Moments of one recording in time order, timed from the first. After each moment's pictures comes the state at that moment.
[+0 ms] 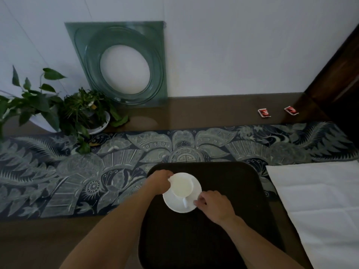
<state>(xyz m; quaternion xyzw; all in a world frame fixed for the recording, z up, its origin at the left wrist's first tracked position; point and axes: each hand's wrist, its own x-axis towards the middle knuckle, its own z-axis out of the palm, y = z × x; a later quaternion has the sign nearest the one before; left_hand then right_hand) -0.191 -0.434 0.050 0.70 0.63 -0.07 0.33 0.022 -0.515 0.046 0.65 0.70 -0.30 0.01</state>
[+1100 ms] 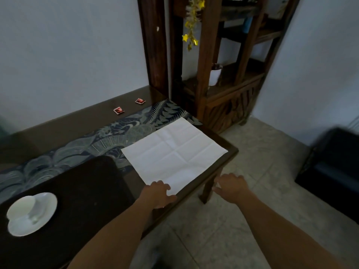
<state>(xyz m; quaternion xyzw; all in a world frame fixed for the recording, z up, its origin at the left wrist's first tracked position) 0.251 -0.669 0.048 0.89 0.35 -0.21 0.18 0.472 -0.843 0.098 0.84 0.51 -0.15 0.10</state>
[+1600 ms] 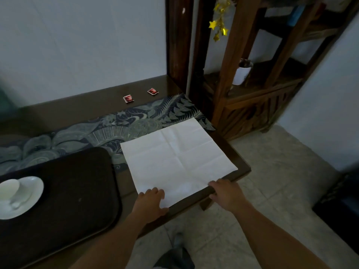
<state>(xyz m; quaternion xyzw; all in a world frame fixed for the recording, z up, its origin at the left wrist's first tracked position) 0.279 -0.664 -0.006 0.88 0.42 -0.13 0.18 0.553 -0.765 0.053 0.77 0.61 -0.16 0.11</state>
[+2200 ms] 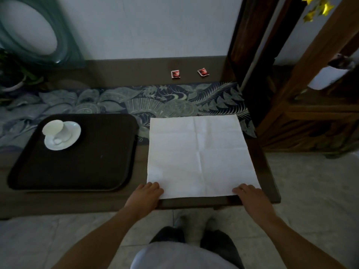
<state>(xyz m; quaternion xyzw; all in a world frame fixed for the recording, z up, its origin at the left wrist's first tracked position) 0.275 -0.708 -0.016 0.85 0.49 -0.10 0.13 0.670 -0.722 -0.009 0.60 0.78 -0.11 0.14</state>
